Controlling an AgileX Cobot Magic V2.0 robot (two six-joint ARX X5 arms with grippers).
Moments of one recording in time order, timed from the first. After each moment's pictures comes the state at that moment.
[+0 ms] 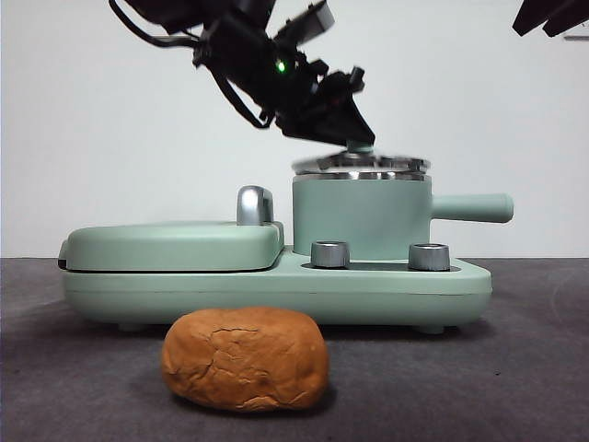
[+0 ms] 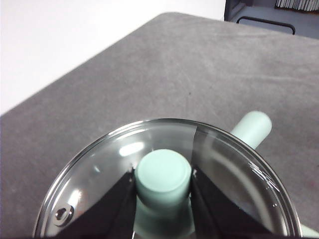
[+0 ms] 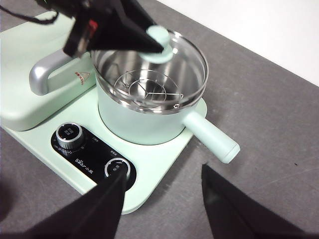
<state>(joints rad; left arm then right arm) -0.60 1.91 1.52 0.05 0.33 0.22 0.36 0.82 0.89 -0.56 -0.10 -0.23</state>
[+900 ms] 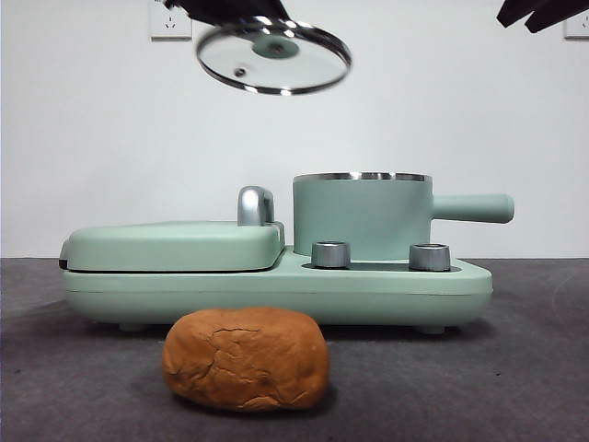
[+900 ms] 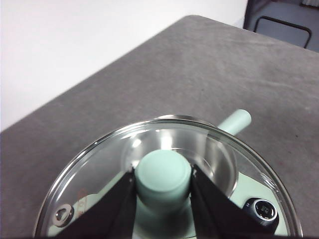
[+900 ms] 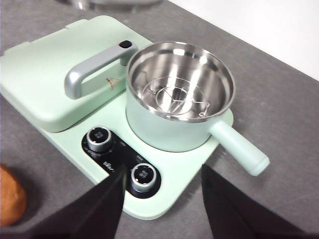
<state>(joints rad) -0.49 1.53 1.52 -0.39 0.32 0.21 0.39 0.82 0.89 -0.56 -0.18 -0.23</state>
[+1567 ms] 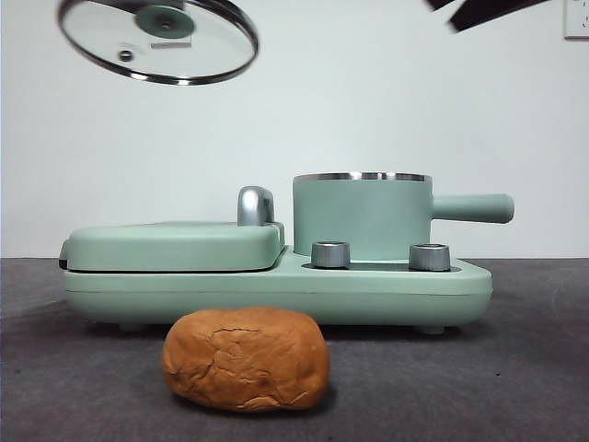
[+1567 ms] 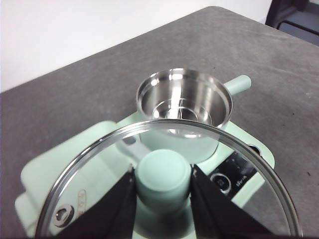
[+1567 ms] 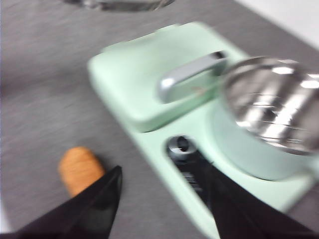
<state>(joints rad) -0.39 1.10 1.11 -0.43 0.32 0.14 0.58 0.89 0.90 -0.56 -0.32 -0.24</state>
